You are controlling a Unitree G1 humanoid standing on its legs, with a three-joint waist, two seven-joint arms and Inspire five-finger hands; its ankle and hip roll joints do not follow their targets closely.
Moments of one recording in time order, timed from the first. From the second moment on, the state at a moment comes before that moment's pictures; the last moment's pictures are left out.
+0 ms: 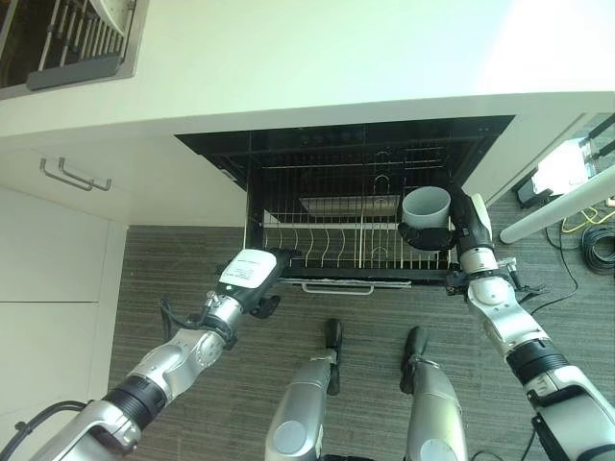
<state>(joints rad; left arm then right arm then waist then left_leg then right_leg) -0.36 0.78 -0.63 0.33 0.56 -0.12 0.31 -0.56 -0.55 0.34 0.59 0.34 -0.19 -0.24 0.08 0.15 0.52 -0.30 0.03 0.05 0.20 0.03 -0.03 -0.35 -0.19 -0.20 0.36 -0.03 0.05</state>
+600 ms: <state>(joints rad) -0.43 0.81 -0.67 0.31 0.55 -0.12 0.27 -0.69 -0.59 0.49 0.60 -0.13 -0.05 -0.34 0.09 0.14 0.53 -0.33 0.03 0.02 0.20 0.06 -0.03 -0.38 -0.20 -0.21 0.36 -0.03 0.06</state>
